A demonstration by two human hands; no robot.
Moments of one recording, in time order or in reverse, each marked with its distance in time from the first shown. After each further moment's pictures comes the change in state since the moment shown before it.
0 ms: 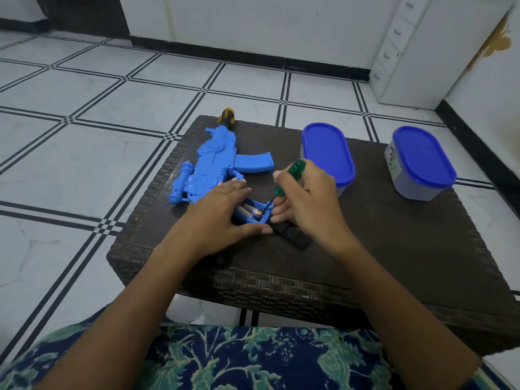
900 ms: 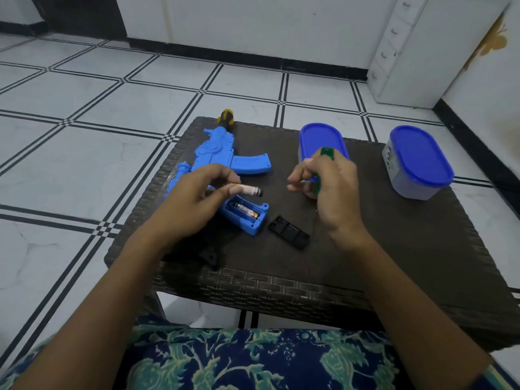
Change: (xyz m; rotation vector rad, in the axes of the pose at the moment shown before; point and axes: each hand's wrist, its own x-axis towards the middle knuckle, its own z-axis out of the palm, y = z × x) left_hand 0.003 -0.008 -0.030 -0.488 0.125 -0.025; right_hand 0.004 -0.007 -0.019 0.269 0.128 -0.062
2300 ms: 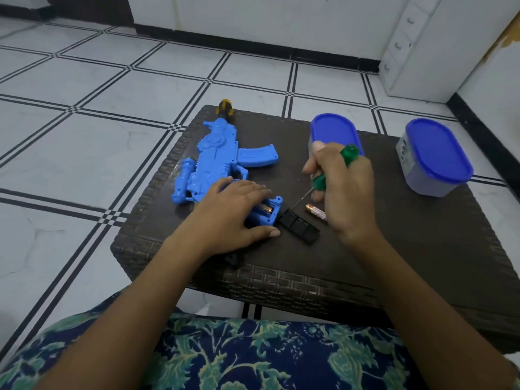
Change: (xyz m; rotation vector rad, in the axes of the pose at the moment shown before) left_hand -0.010 -0.007 0.034 0.644 -0.219 0.133; right_hand -0.013 -0.002 0.006 -0.147 0.041 -0.106
